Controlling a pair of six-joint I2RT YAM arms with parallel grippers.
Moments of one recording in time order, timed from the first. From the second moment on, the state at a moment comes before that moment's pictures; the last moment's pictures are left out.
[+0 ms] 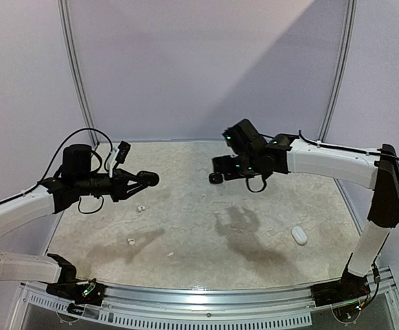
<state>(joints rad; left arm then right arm) -0.38 1.08 0.64 -0.02 0.66 -0.10 0.89 1.80 1.50 -0.52 0.34 0.49</state>
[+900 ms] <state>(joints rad) -0.24 2.19 1.50 -0.49 0.69 -0.57 0.59 1.63 1.12 -1.00 0.18 0.61</state>
